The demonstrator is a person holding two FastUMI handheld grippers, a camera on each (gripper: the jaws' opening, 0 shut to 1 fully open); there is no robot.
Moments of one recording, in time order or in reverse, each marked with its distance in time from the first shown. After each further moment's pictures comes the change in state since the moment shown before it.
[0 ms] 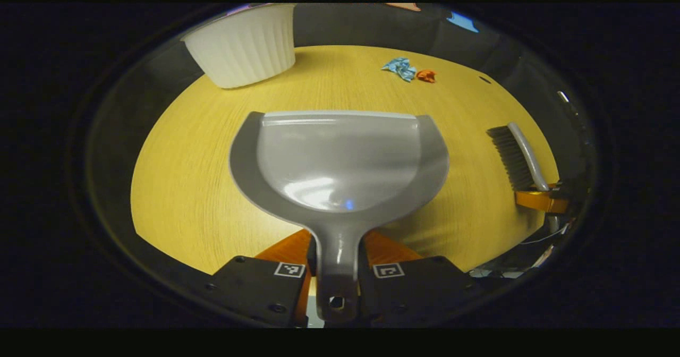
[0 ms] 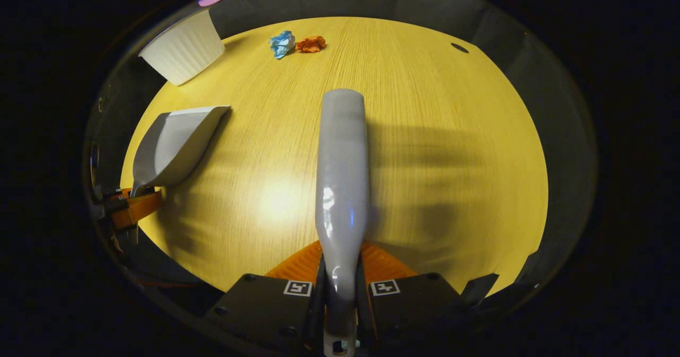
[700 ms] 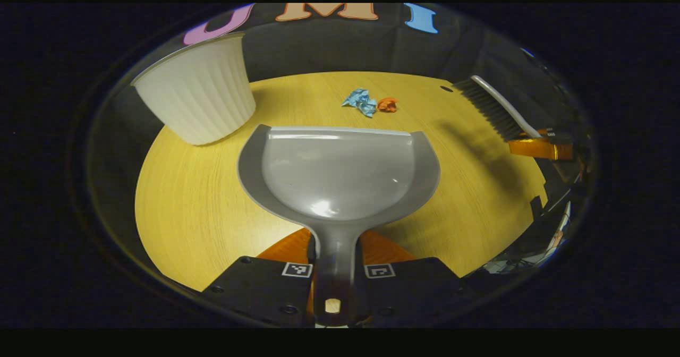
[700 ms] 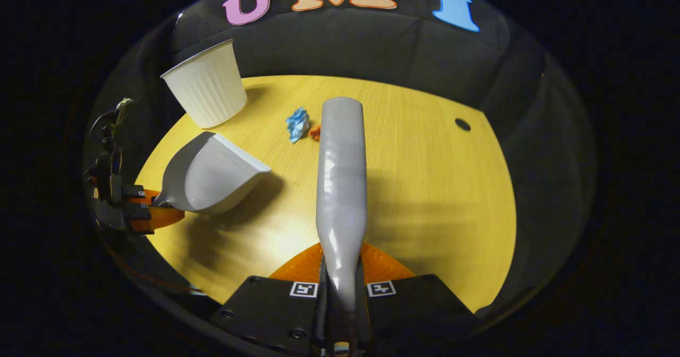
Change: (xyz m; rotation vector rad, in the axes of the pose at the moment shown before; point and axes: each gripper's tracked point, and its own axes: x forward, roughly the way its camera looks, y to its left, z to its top) left arm 0.021 -0.010 0.075 0.216 -0.171 -0.103; right arm -0.068 -0.026 0.170 -0.204 -0.319 -0.042
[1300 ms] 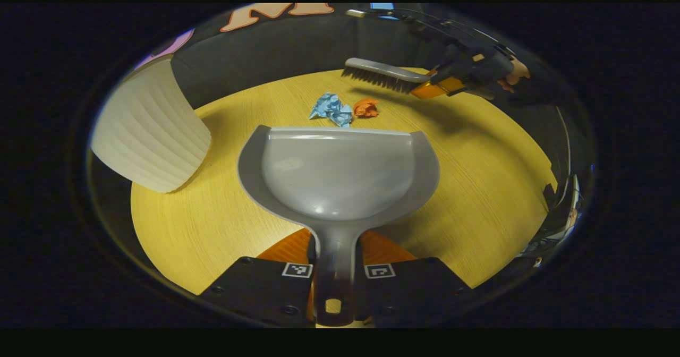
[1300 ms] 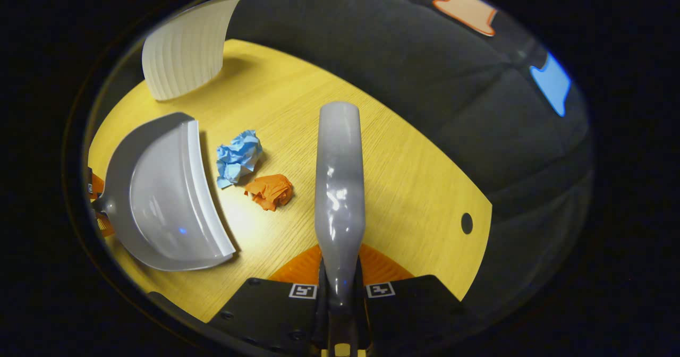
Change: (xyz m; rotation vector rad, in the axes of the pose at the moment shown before) left arm -0.009 0.003 0.018 0.150 0.020 -0.046; right arm 0.146 -0.030 0.128 -0.439 0.091 -0.077
